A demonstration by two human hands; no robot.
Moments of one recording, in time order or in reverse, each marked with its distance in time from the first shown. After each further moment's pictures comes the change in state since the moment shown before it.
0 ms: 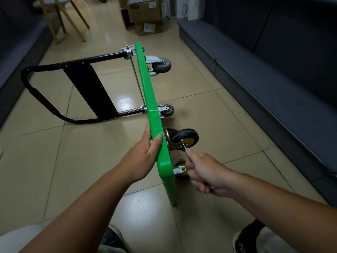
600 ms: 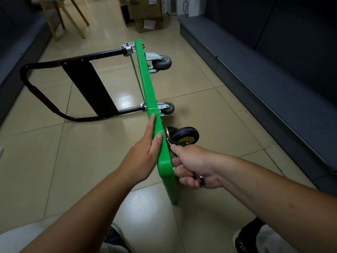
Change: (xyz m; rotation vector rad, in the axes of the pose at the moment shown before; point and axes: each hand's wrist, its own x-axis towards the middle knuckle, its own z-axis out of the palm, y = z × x) left_hand -0.003 0.002 0.006 0.130 0.083 -0.015; right_hand -0.006 -0.046 0.020 -0.008 -0.208 0.181
